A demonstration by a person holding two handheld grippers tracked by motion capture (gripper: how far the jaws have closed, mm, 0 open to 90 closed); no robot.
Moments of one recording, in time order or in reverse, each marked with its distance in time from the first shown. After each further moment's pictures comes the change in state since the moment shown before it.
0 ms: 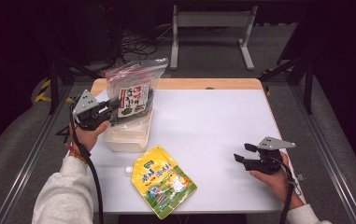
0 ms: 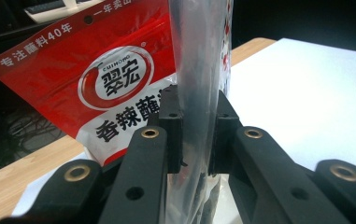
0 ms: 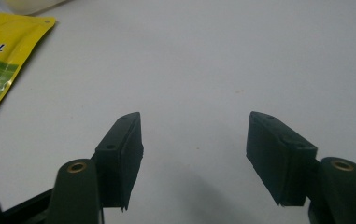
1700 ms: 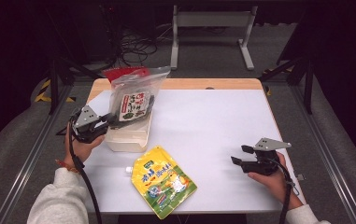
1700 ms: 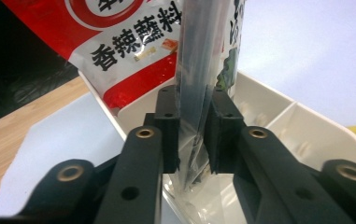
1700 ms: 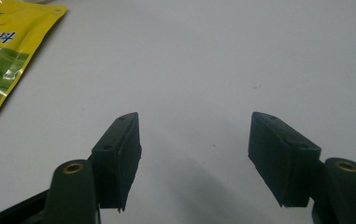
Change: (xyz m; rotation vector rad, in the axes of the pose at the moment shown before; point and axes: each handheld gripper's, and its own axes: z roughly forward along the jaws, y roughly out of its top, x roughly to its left) left arm 0.002 -0.044 -0.007 0.153 0.016 0.029; right arm 0.006 0.000 0.005 0.031 0.033 -0.022
